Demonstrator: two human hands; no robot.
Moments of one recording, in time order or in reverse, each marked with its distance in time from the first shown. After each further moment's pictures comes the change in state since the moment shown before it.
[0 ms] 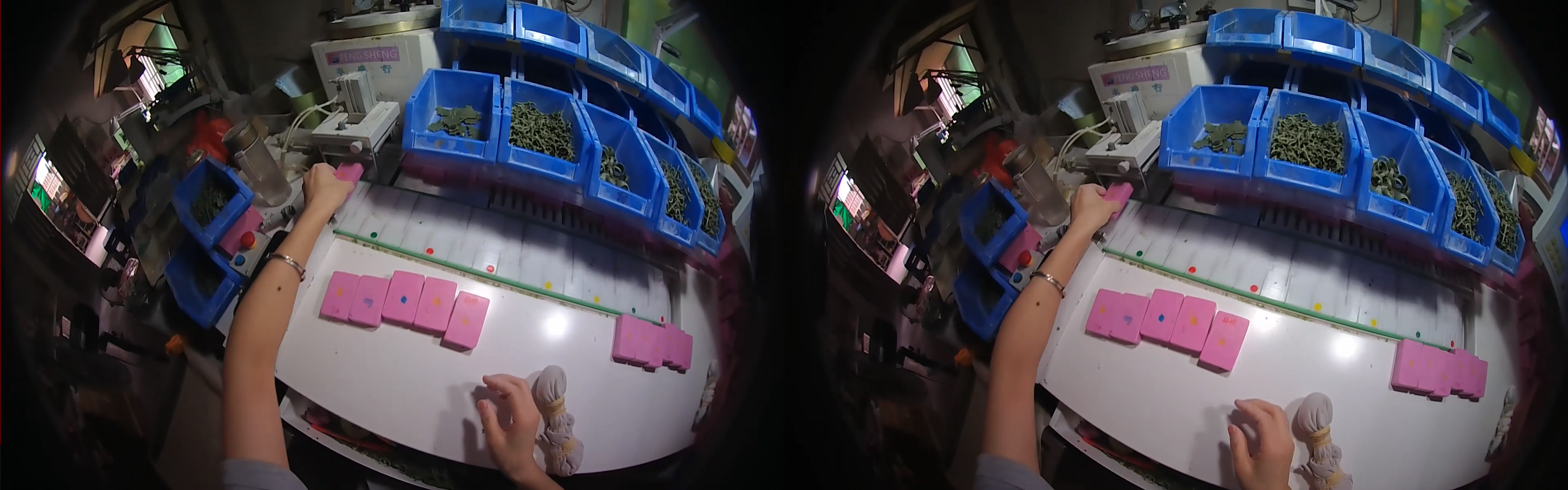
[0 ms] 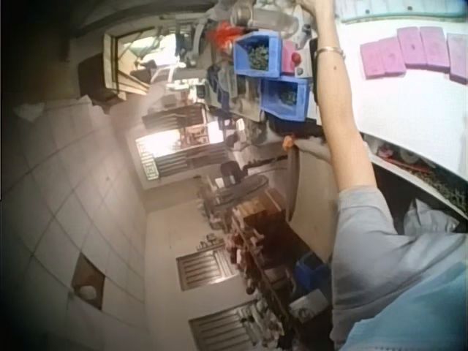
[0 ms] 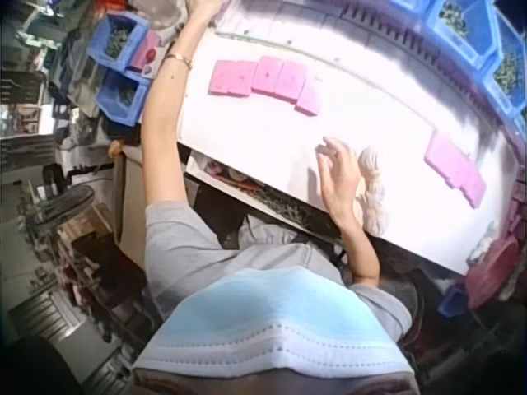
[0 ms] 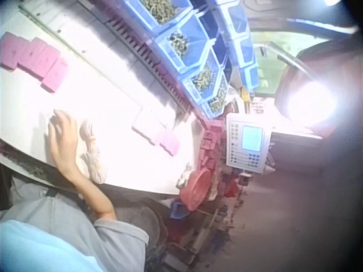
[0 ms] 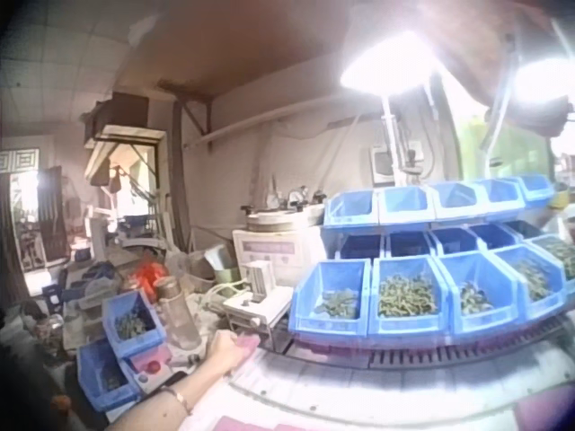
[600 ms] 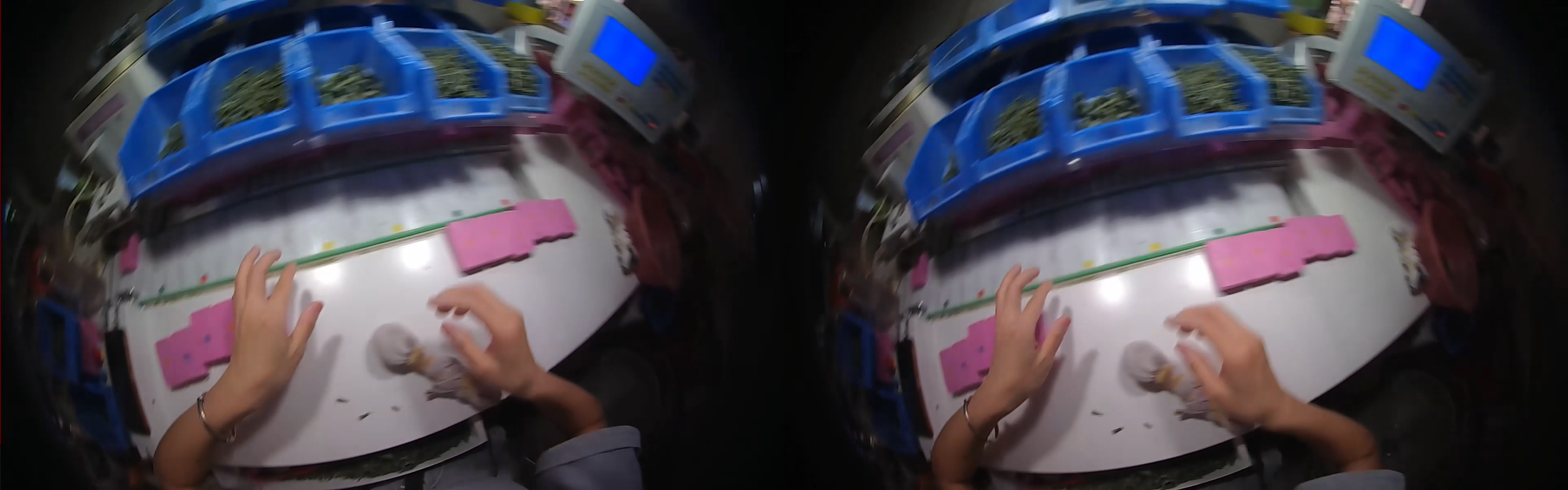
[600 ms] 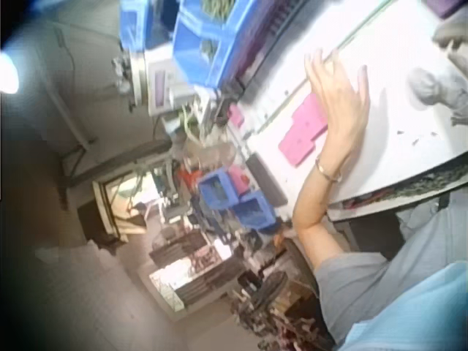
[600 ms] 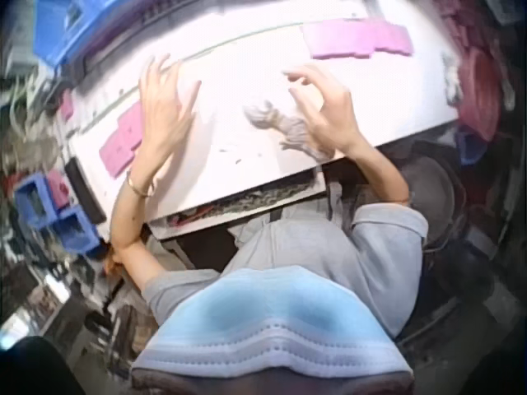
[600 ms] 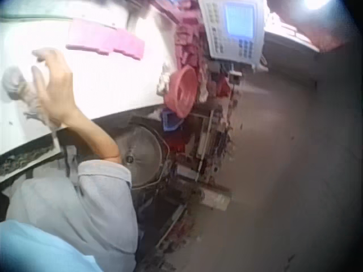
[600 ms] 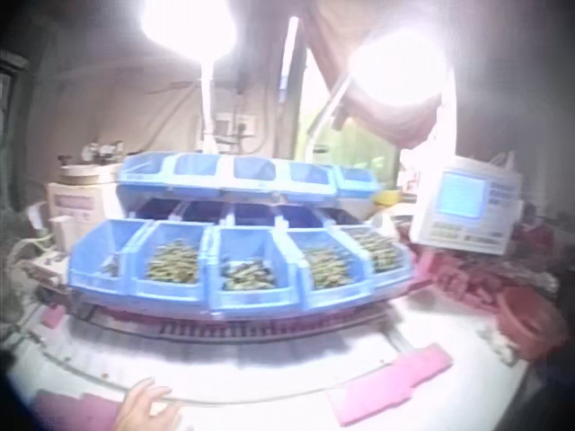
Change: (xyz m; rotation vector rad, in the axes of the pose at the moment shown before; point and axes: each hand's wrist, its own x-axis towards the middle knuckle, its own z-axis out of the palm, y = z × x) left_hand -0.216 0.158 -0.003 -0.097 -0.443 0.898; right_hand 0.011 0.019 -0.130 -0.204 0.122 -0.072
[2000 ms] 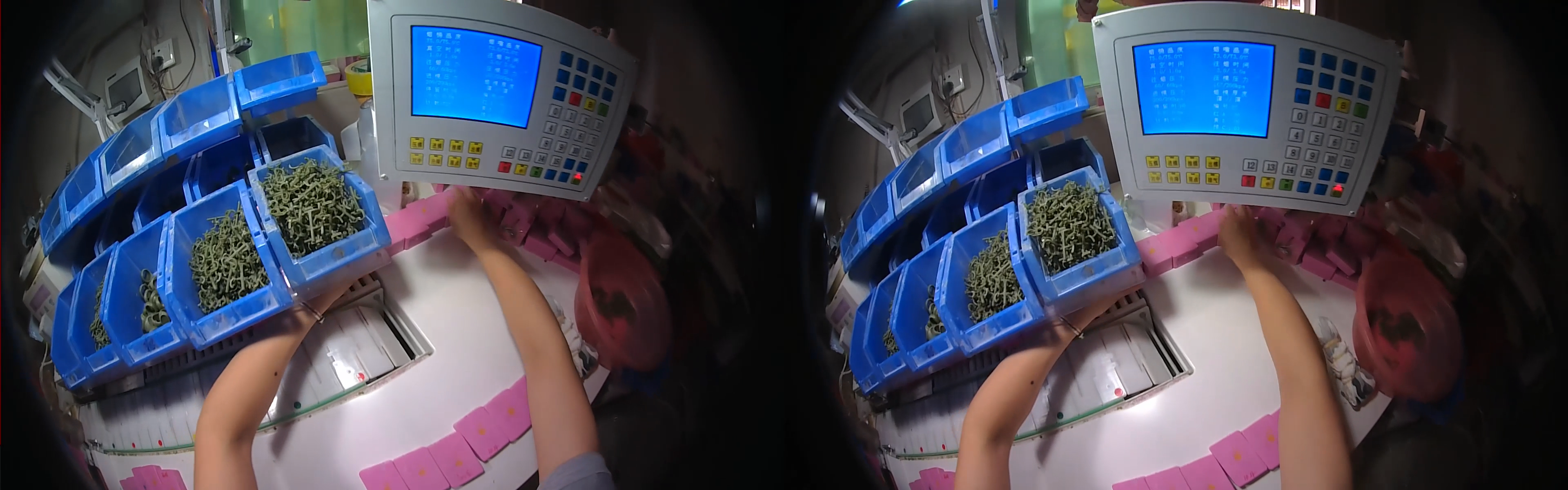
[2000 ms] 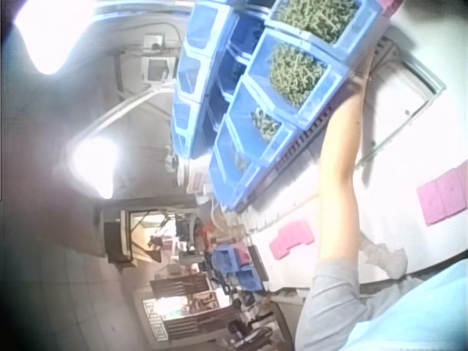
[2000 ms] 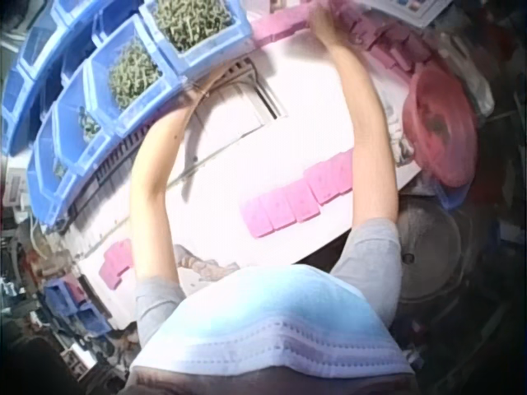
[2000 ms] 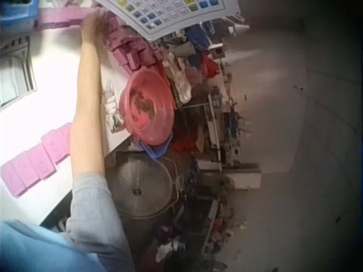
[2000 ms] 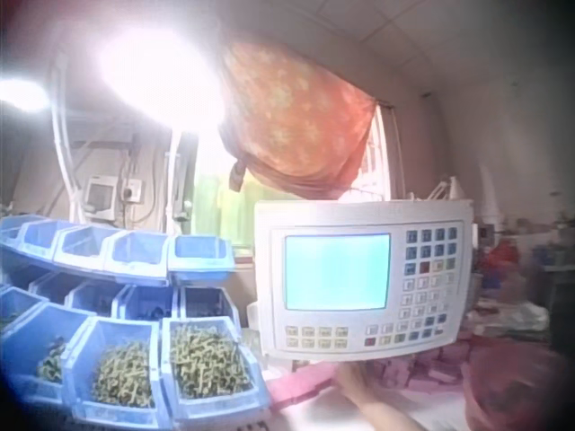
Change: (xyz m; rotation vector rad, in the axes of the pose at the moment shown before) left_hand 0.346 0.162 0.230 0.130 -0.251 0.125; right_hand 0.172 0.410 -0.310 -0.787 0.471 0.171
